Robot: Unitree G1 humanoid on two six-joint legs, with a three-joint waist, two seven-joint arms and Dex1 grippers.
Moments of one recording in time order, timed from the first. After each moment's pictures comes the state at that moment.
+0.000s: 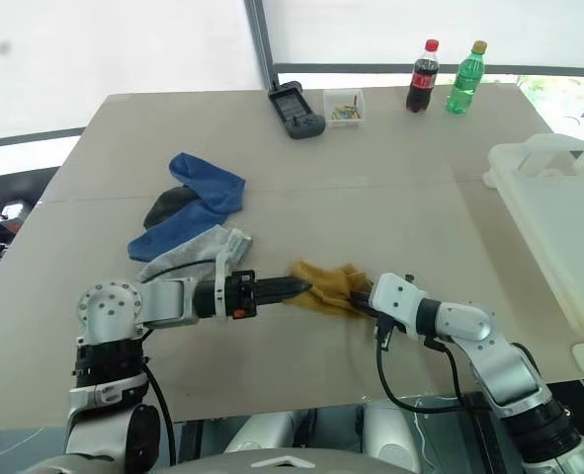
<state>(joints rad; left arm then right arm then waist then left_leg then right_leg) -0.42 0.32 0.29 -0.07 -1.21 1.61 -0.42 -0.06 -0.61 0.25 -0.29 0.10 0.16 0.84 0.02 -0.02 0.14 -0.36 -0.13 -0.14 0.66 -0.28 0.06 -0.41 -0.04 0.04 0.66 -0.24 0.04</state>
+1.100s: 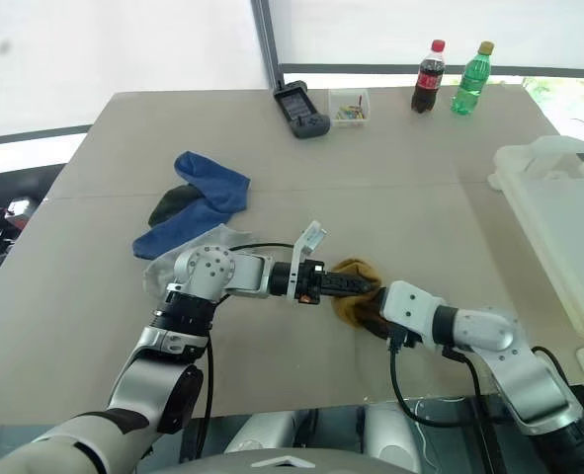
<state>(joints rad) -0.67 0.18 -0.09 0.26 -0.88 1.40 -0.63 0.09 -0.72 0.11 -0.52 0.17 0.34 0.85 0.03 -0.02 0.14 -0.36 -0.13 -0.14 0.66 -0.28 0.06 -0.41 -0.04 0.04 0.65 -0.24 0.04</state>
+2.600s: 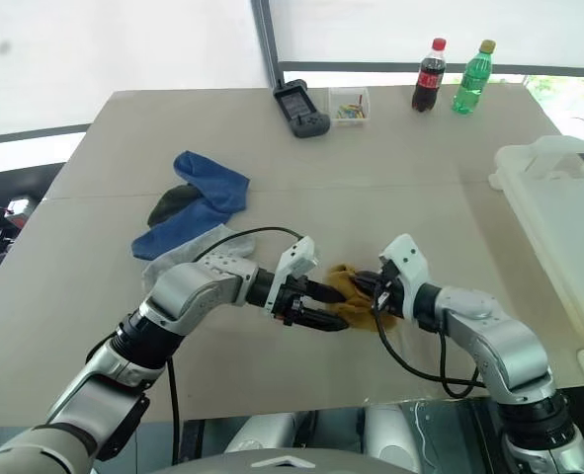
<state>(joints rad) -0.56 0.48 -0.44 -0.08 -0.50 0.87 -1.09 -0.13 -0.51 0.08 -0.47 0.49 0.83 0.62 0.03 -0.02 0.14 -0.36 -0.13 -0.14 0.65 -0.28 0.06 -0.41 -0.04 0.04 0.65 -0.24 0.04</state>
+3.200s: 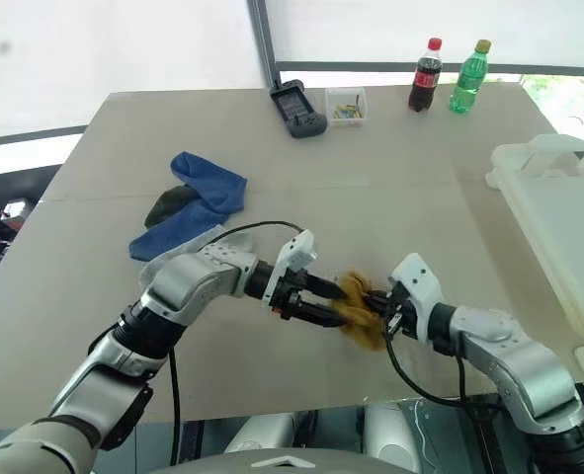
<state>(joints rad) -0.62 0.45 -0.40 -0.02 -0.51 0.89 -1.16 0.00 -0.63 0.12 -0.57 0.44 0.78 0.60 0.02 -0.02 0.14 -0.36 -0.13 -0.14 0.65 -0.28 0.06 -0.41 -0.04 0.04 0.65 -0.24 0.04</state>
